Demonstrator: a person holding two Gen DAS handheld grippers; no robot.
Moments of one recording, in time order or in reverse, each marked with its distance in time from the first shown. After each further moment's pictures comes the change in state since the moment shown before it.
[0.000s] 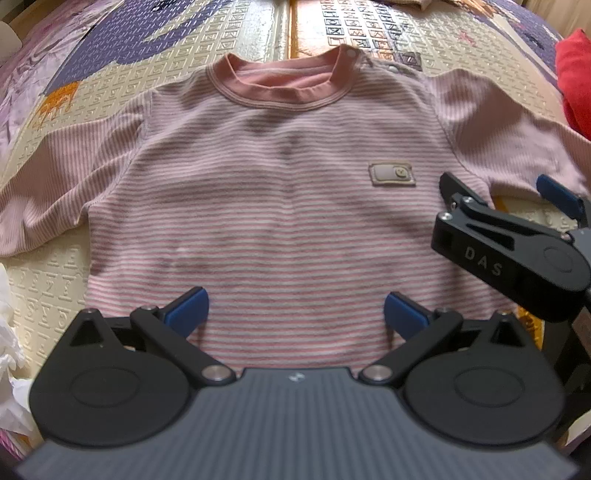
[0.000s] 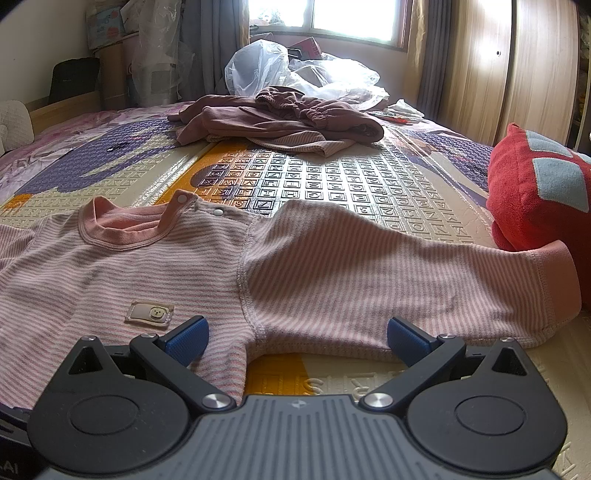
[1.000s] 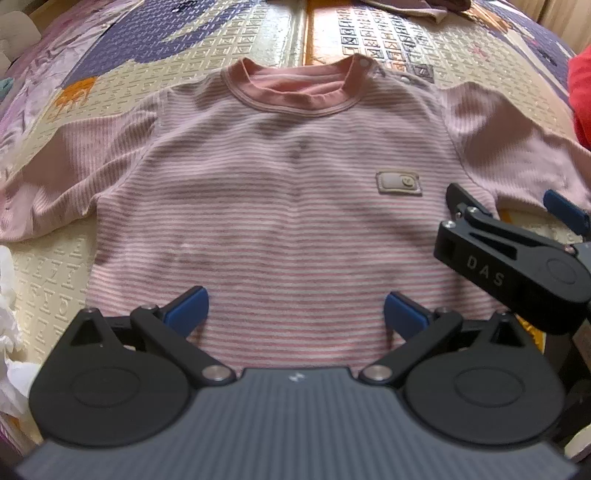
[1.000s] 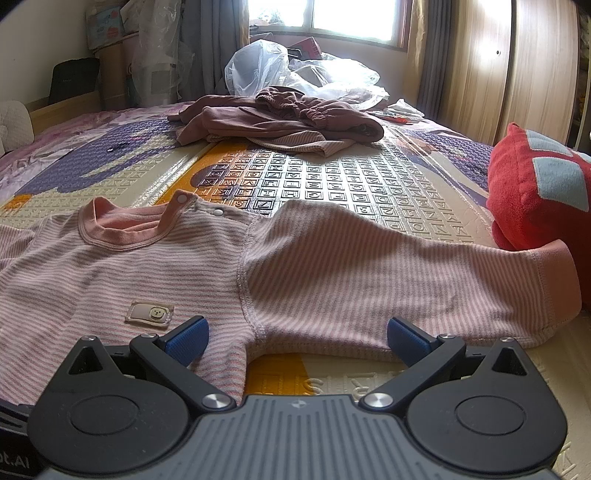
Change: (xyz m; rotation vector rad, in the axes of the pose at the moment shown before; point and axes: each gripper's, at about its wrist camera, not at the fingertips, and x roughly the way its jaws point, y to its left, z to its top) left arm -0.002 -0.005 -0.004 -0.052 -0.043 0.043; right arm 0.000 0.000 0.000 0.002 0.000 0.002
